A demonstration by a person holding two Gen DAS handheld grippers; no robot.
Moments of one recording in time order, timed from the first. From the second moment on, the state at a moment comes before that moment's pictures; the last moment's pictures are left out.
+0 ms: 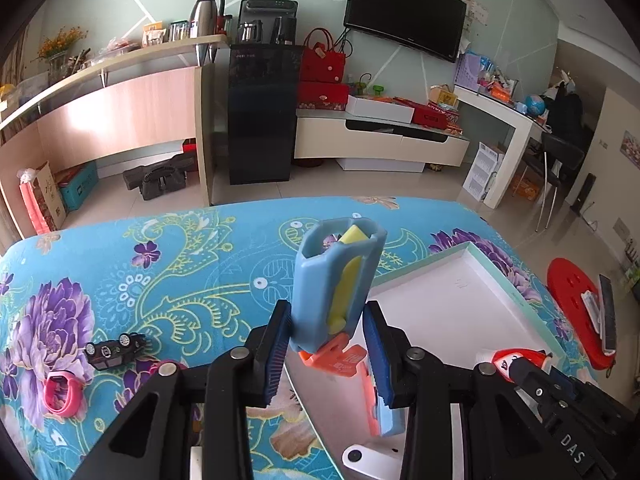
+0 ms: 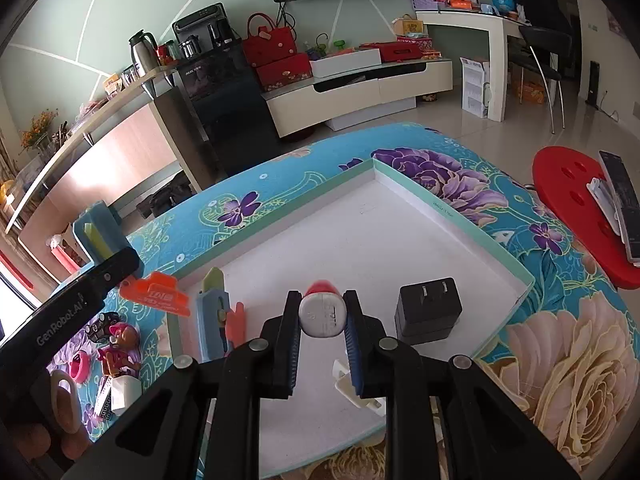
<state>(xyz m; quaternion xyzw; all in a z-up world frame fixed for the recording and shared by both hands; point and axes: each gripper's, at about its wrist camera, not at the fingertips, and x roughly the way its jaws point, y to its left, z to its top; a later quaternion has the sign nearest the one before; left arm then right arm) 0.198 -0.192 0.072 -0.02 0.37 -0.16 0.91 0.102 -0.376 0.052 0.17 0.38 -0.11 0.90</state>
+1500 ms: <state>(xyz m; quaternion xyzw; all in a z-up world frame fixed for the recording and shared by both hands) 0.164 -0.170 0.041 0.06 0.45 -0.07 0.89 0.110 -0.356 0.046 0.12 0.45 -0.13 0.87</state>
